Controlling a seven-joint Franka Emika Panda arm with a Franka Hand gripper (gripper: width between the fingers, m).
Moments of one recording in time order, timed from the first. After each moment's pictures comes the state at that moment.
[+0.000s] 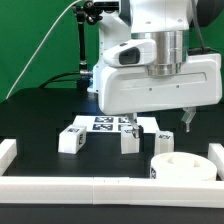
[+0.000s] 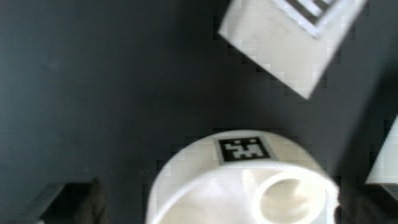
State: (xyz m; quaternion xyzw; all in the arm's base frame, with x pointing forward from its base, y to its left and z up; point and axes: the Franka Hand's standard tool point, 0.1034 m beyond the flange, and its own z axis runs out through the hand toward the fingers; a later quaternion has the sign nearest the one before) arm 0.563 0.042 0.060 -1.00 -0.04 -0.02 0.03
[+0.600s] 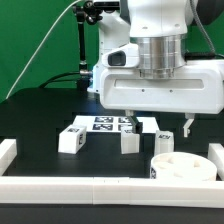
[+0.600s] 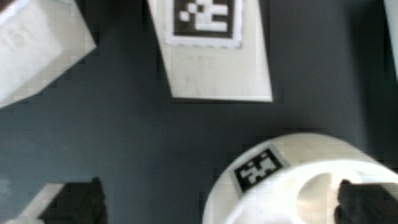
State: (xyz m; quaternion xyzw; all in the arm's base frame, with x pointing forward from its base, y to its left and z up) arm 0.551 0.042 0.055 -0.98 0.18 0.03 0.04
